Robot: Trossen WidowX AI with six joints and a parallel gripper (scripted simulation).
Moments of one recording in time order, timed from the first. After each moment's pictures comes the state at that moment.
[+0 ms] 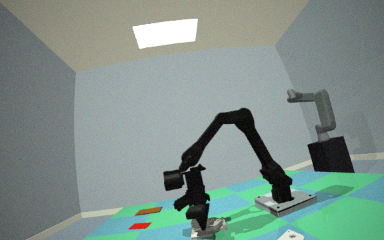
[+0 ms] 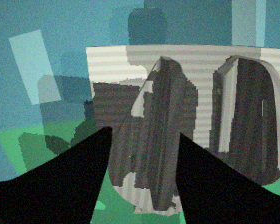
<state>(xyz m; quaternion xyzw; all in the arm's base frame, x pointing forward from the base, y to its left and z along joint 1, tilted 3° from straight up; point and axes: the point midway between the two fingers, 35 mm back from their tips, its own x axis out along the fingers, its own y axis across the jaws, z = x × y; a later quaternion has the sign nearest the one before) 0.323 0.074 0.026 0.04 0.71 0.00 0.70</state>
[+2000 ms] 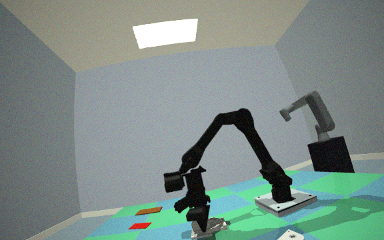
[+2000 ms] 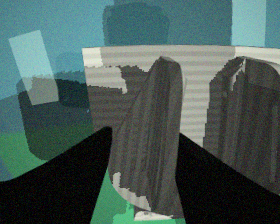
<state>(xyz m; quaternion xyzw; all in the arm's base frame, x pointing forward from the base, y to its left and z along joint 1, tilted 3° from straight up) 0.322 0.074 0.020 0.04 0.71 0.00 0.70</state>
